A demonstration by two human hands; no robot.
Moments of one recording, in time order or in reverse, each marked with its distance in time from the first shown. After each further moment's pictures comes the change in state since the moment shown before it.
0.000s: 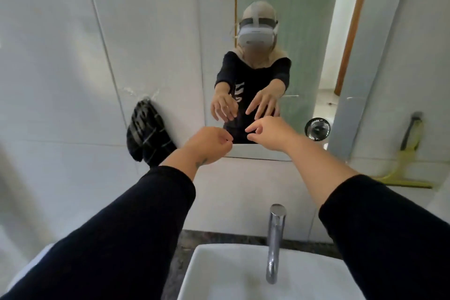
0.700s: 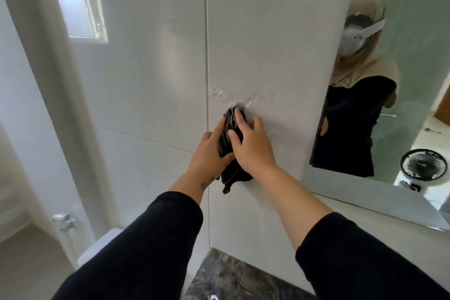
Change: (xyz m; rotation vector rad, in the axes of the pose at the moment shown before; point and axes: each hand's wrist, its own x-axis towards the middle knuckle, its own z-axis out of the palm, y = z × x) left_hand 0.010 -0.209 -0.045 -0.298 0.445 -0.237; right_hand 0.136 -0.188 0.167 0.289 0.260 -0.330
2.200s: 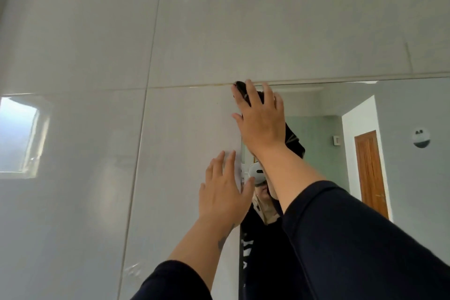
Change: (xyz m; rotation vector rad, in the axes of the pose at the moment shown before) left_hand 0.093 0.288 -0.011 0.183 0.286 0.494; right_hand 0.177 -0.074 -0.337 -0.960 0.962 -0.363
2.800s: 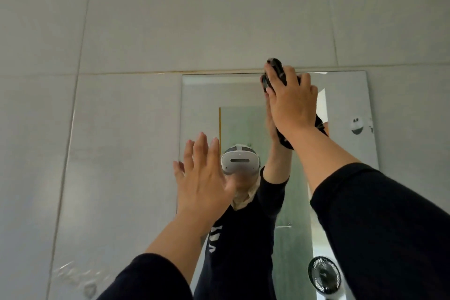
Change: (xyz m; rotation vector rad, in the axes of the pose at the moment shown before) left_hand -0.006 0.073 0.044 0.227 0.098 0.096; right_hand -0.021 0.169 -0.034 -0.119 0.009 0.174
